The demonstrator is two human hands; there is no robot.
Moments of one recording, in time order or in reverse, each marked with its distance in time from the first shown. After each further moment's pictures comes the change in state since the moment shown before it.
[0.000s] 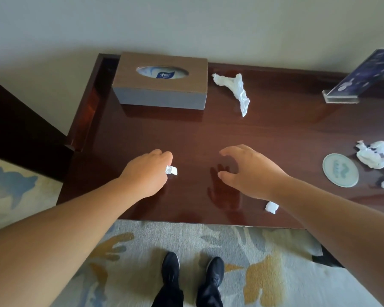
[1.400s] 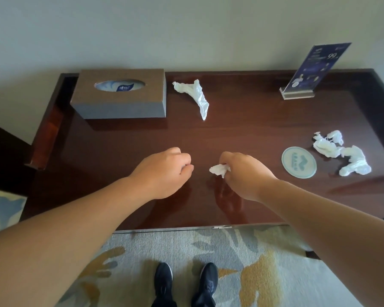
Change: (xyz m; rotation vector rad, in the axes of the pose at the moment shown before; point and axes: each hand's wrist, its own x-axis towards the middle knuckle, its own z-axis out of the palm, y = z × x) left_hand 0.014 0.117 -0.030 -0.149 0.032 0.233; right_hand -0.018 0.089 -0.011 -0.027 0.066 0.013
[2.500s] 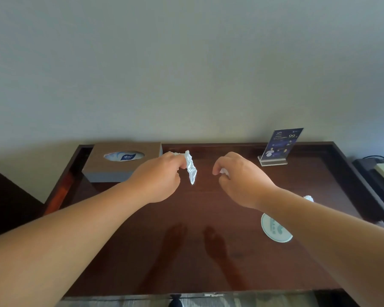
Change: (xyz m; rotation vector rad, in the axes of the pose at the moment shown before) left_hand 0.043 0.044 -0.116 0.096 0.245 -0.009; right_hand 0.003 -0.013 -0.144 0.079 0.294 -0.173
